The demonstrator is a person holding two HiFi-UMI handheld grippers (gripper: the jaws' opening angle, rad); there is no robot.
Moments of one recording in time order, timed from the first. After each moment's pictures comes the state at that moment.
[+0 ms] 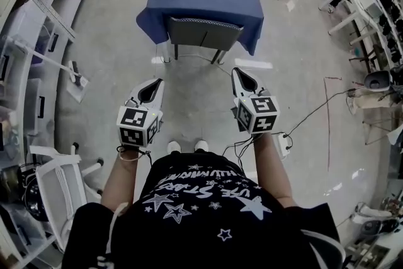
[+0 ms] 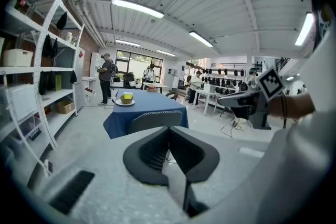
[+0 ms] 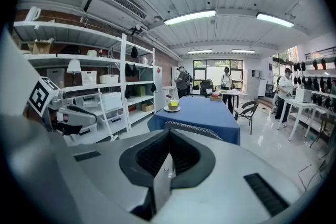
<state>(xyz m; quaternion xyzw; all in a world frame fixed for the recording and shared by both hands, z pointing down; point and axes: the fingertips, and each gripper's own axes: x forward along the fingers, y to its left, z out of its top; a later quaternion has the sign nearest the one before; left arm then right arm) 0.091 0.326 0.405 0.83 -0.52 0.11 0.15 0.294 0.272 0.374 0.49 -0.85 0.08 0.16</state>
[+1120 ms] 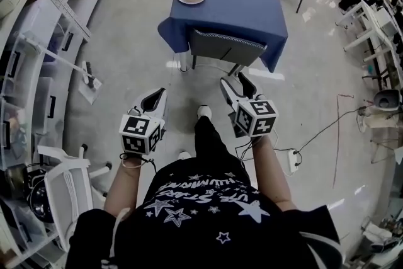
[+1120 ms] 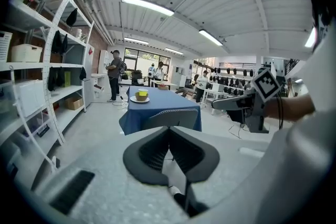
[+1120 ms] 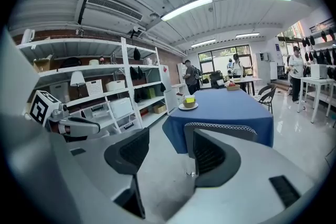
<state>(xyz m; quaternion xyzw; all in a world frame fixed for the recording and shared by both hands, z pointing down) 0.013 0.294 0.427 0.81 -0.55 0.12 0.17 0.196 0.218 0.411 0.43 -0.88 0.15 0.14</state>
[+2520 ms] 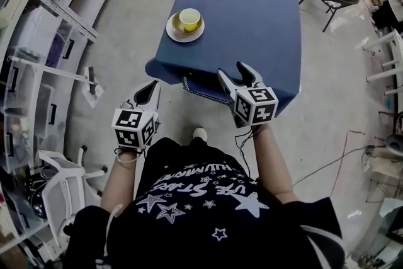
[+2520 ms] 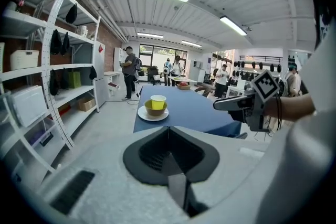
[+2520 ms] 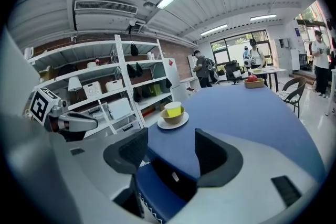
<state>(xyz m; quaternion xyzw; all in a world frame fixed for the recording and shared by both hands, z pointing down) 0.019 0.019 0.426 0.74 -0.63 0.14 0.19 0.196 -0.095 0.433 0.33 -0.91 0.18 0.15</state>
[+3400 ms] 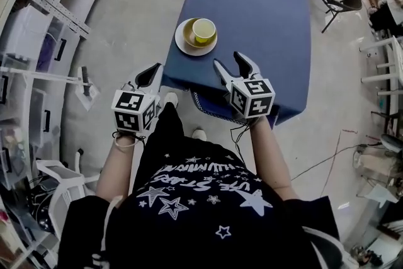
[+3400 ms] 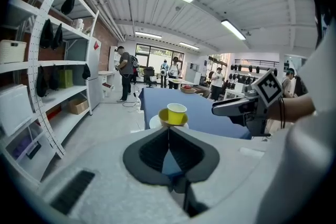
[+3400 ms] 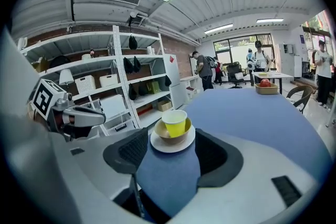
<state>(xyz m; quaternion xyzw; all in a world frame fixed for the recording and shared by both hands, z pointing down) -0.073 -0.080 0.440 0.76 -0.60 0.13 0.20 0.088 -0.166 0.443 0.34 -0.91 0.16 0.18</state>
